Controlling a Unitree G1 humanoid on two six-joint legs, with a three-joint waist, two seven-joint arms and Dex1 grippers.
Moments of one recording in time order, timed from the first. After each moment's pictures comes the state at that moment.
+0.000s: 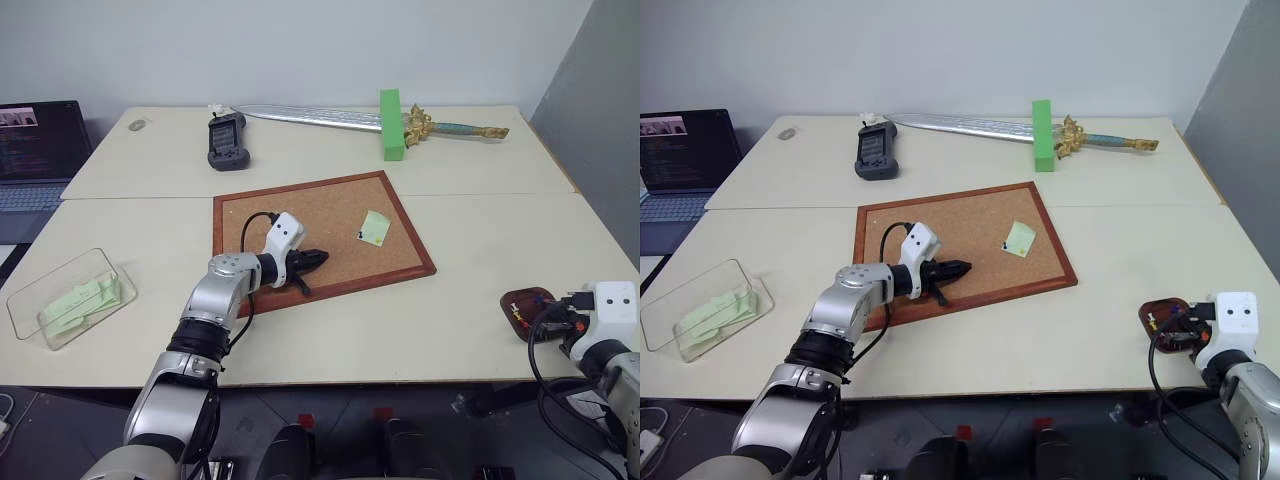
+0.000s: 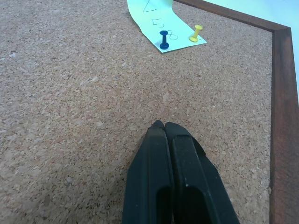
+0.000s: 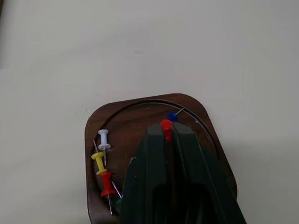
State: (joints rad) left arm -0.65 0.36 -0.11 0.48 -0.15 0.35 -0.89; right arm 0.14 -0.44 -0.52 -0.51 0.29 0.86 0.37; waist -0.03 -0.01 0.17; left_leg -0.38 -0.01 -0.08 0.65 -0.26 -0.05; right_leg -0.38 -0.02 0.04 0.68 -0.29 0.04
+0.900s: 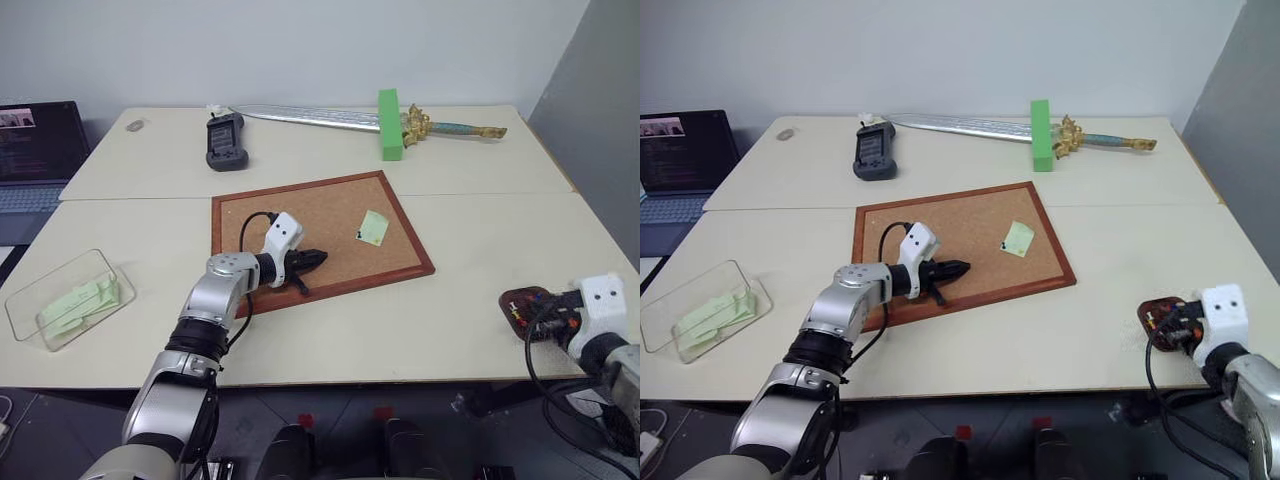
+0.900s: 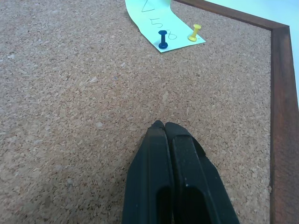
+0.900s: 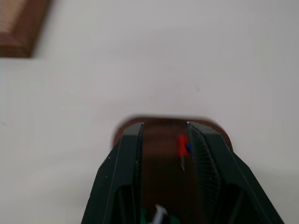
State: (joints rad) left arm -0.65 0.37 -0.11 0.48 -0.15 0.34 -0.90; right arm 0.10 -0.60 -0.40 -0.48 0.33 0.71 0.51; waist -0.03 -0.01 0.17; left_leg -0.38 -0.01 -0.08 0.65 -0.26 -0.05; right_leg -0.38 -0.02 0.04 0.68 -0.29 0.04
